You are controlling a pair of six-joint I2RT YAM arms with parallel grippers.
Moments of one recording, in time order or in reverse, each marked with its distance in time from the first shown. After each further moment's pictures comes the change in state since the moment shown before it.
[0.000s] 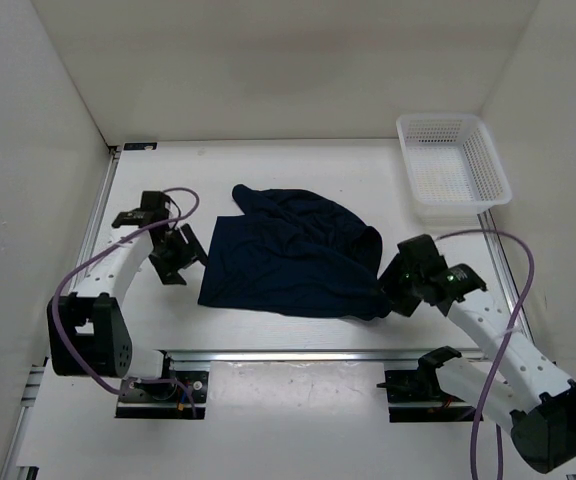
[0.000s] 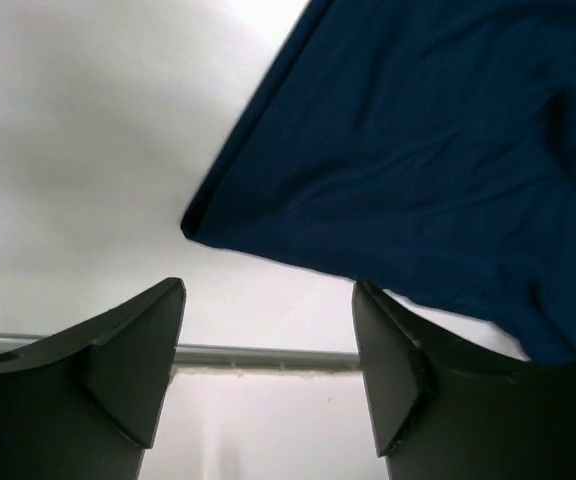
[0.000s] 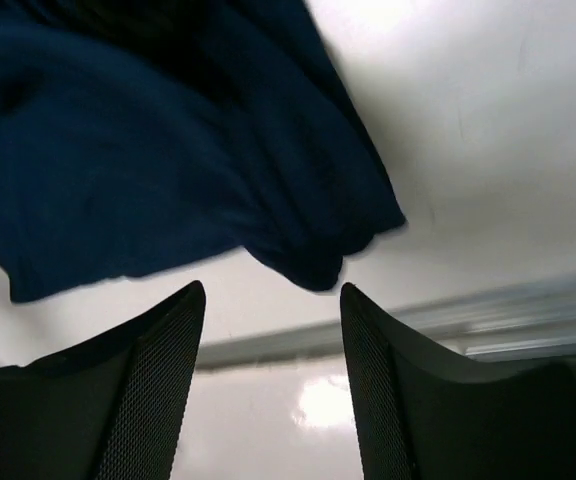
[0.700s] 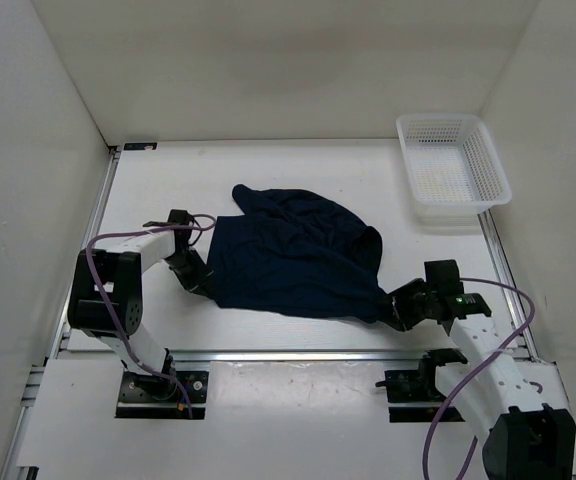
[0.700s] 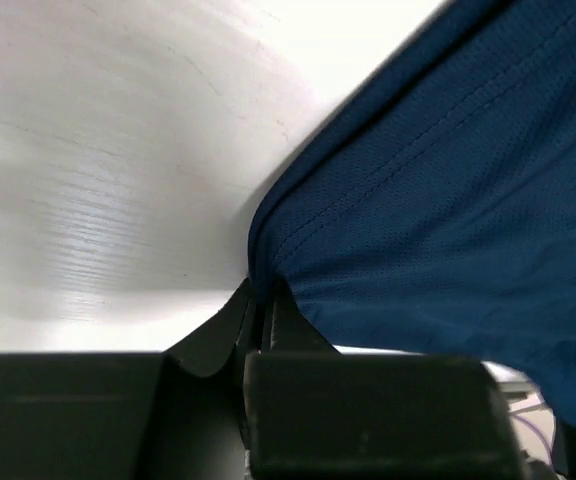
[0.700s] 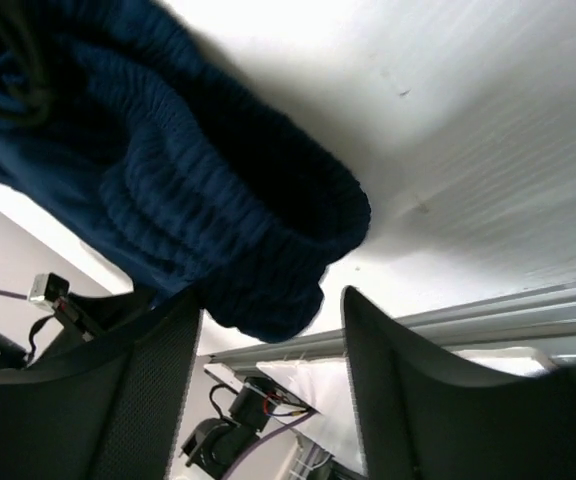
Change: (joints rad) left arm -0.086 0.257 -0.154 0.178 0.024 -0.144; right arm -0.314 -0.143 -0.327 0.156 -0.365 0.215
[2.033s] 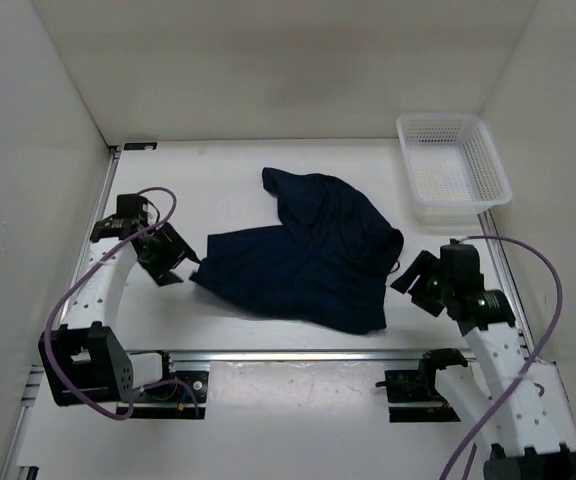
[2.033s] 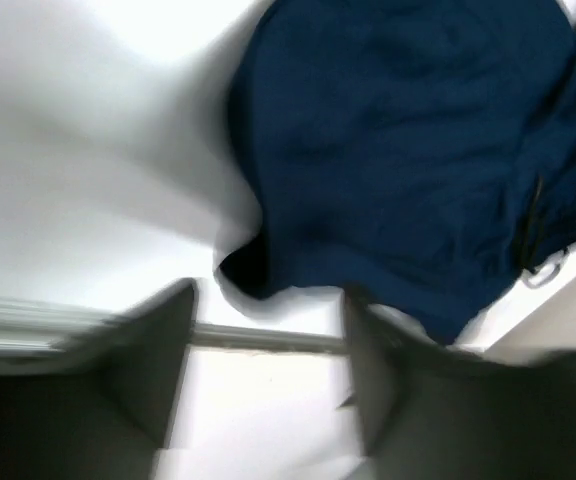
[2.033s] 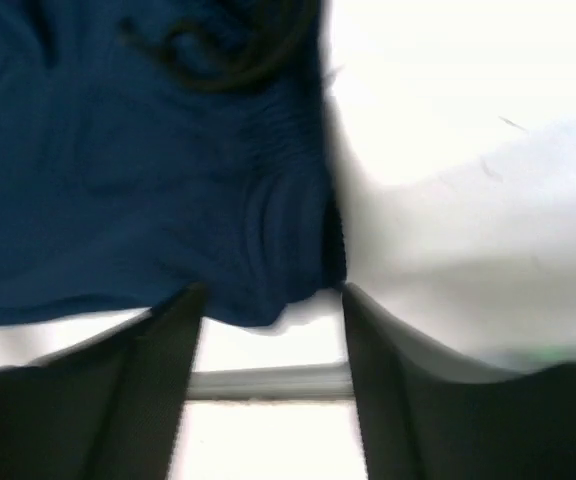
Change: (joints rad) left arm 0.180 -0.359 0.180 -0.206 0.094 0.050; right arm 0.024 -0.026 0.256 -0.078 0.212 -0.543
